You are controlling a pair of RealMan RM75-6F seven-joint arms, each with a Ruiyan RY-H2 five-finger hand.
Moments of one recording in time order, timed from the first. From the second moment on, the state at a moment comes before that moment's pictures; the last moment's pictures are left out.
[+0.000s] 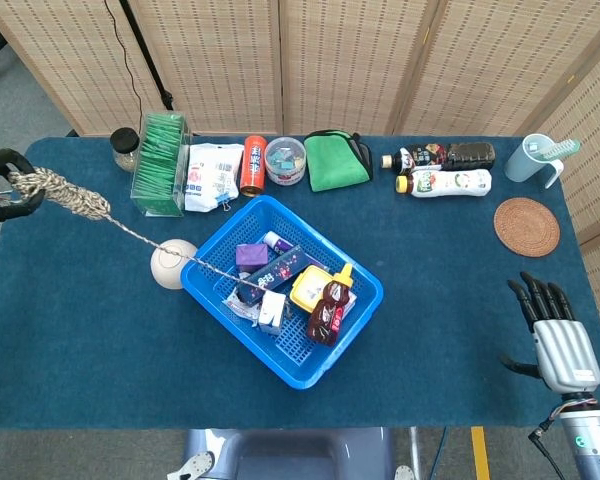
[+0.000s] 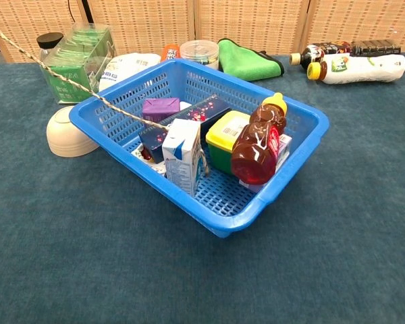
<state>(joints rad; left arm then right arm) -0.59 -0.95 -0.30 -1.54 0.98 1.12 -0.16 0.13 -1.07 0.07 -1.72 -1.49 1.41 -0.03</state>
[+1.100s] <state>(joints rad) -0.46 -0.69 -0.46 -1.62 0.94 1.21 -0.22 0.14 -1.08 0.06 -1.72 -1.49 1.40 -0.05</state>
